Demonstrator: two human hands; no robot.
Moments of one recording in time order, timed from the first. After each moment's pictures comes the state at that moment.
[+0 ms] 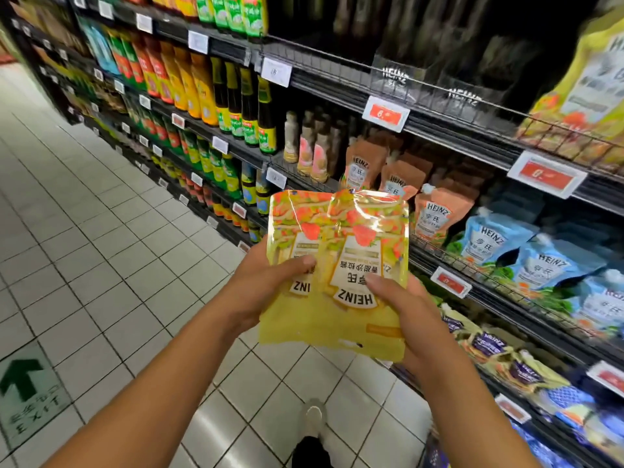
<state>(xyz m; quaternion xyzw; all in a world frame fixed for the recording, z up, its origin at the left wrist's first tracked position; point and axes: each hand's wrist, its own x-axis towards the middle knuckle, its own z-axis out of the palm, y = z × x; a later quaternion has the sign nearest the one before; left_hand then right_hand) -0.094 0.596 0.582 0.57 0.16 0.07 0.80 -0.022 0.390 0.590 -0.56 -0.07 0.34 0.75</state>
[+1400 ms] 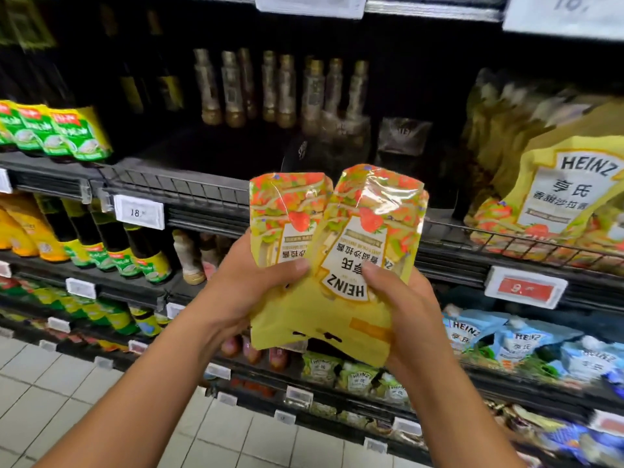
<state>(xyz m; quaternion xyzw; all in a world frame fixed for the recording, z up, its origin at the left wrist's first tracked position) 0.199 0.691 0.671 0.59 -0.05 -0.03 0.80 0.177 0.492 0.671 -0.51 -0.03 0.08 0.86</state>
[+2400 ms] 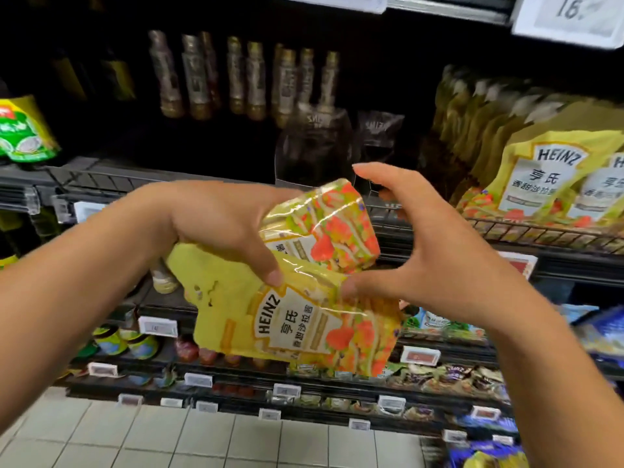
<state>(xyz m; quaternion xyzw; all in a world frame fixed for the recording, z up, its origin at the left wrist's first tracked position) 0.250 0.742 0.768 0.80 -0.33 -0.31 0.39 0.170 0.495 0.768 -0.92 -0.22 -0.07 0.31</state>
